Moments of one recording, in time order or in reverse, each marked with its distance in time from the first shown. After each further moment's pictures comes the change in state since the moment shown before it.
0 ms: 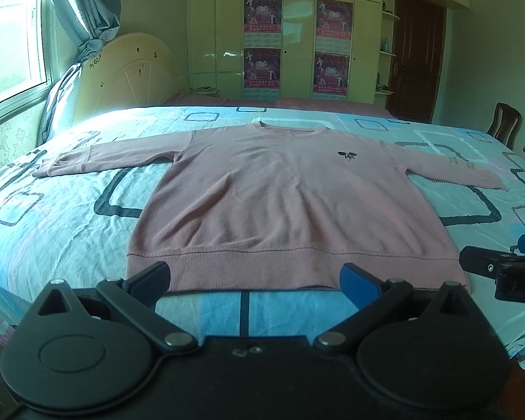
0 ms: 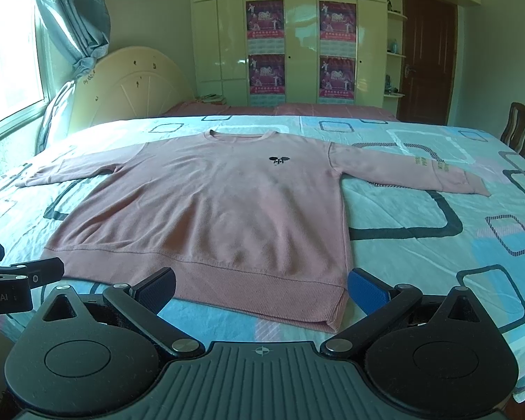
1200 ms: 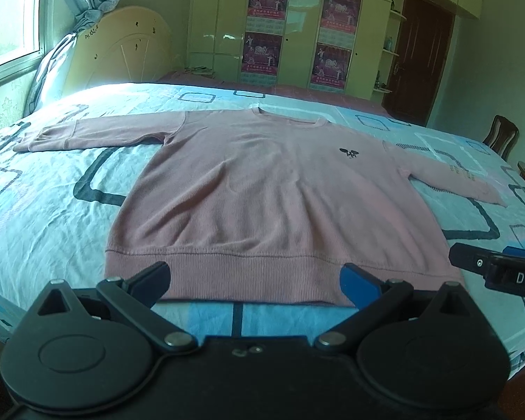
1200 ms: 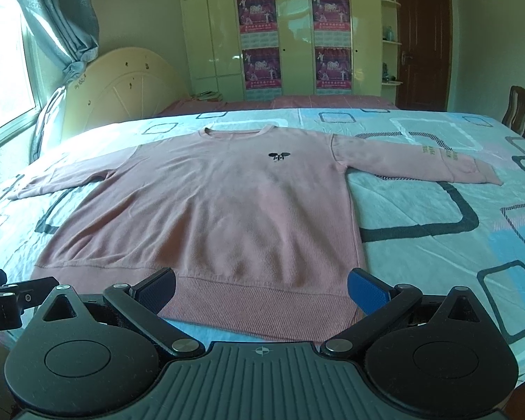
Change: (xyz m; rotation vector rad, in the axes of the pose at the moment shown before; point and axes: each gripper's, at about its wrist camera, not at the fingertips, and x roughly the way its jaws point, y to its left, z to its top) left arm 0.047 0.016 0.017 -0.086 0.061 -0.083; right arm 0.042 -0.006 0.018 0.065 0.004 0.000
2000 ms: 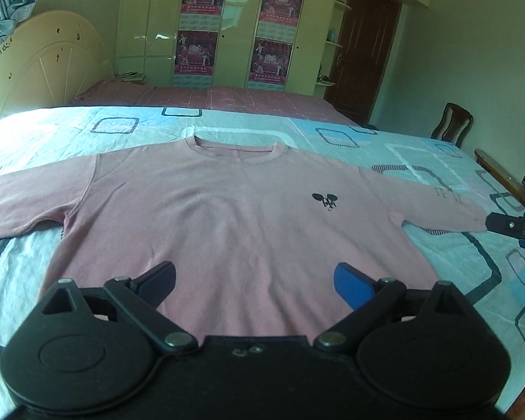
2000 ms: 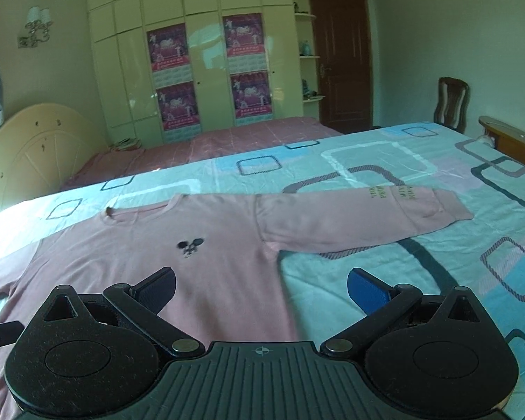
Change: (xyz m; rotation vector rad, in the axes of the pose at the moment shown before) left arm 0.154 -0.011 0.116 0.104 0.021 -0.195; right arm 0.094 -0.095 0.105 0.239 -0.116 -0.235
